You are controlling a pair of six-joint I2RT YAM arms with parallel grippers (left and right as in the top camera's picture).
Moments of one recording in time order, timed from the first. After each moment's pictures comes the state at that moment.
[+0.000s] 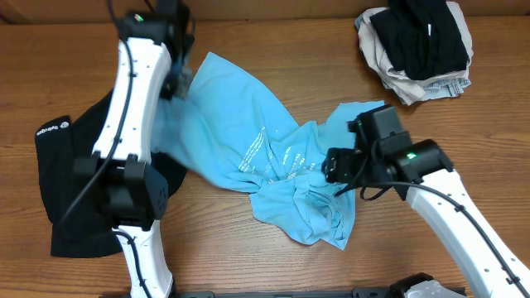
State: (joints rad) left arm -0.12 2.15 2.29 -1.55 -0.28 0.07; right arm 0.36 1.33 1.04 -0.94 -0.22 0.42
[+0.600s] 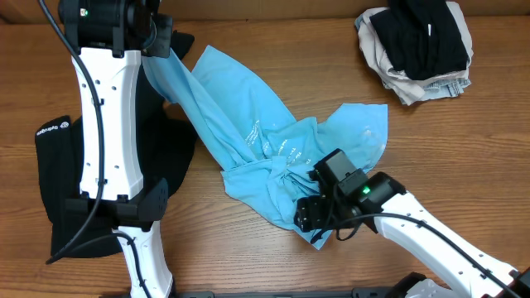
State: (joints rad) left arm -0.12 2.14 2.79 -1.65 -0.28 0.04; right arm 0.63 1.33 0.81 -0.81 -0.32 0.51
